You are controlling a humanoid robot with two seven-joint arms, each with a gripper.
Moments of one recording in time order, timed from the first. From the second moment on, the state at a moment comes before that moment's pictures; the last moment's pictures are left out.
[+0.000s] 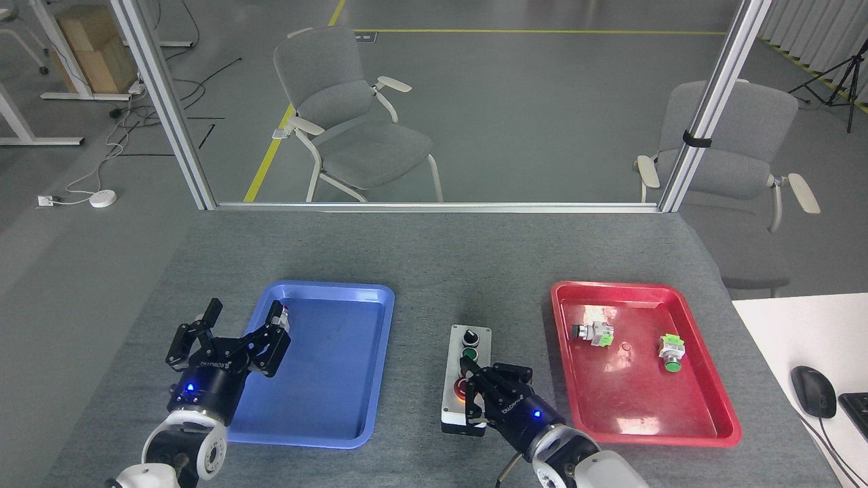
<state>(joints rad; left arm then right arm) -0.17 0.19 -0.03 -1.44 -1.22 -0.11 0.10 -0.36 -0.11 0.60 -1.04 1.22 -0.21 -0.15</state>
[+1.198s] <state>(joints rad) -0.09 0.14 -0.03 -1.43 -1.22 -0.12 0.10 -0.40 -0.05 0.28 -1.04 1.14 -0.20 -0.25</state>
